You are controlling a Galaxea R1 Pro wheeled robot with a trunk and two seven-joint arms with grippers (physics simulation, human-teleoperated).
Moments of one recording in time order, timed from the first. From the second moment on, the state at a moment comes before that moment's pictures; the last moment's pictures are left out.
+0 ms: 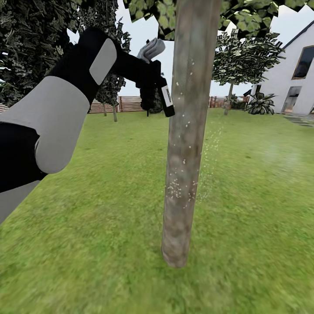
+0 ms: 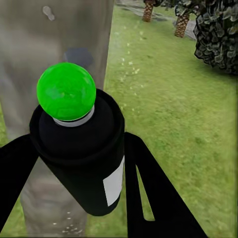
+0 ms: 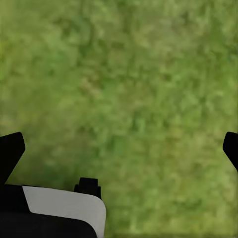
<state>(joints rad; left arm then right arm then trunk) -1.95 -0.17 -0.14 -0.43 0.30 1.00 -0.50 -0.33 -0.05 0.07 0.01 0.09 -0.22 -0.04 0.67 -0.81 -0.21</state>
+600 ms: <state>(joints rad) -1.95 -0.17 -0.37 -0.32 0.30 0.99 -0.50 -0.33 -0.05 0.07 0.01 0.09 -0.22 -0.04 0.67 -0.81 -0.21</state>
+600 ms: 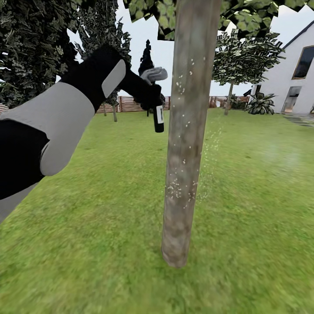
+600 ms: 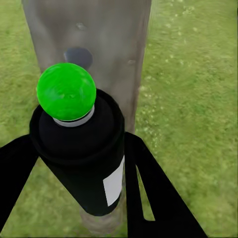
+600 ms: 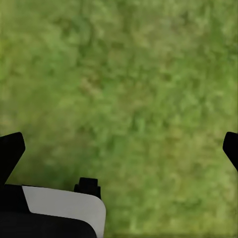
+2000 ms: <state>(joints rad) -1.75 -0.17 -0.46 -0.04 0.30 0.61 -0.53 -0.33 -0.05 0.07 0.01 0.09 -0.22 -0.04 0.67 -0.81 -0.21</state>
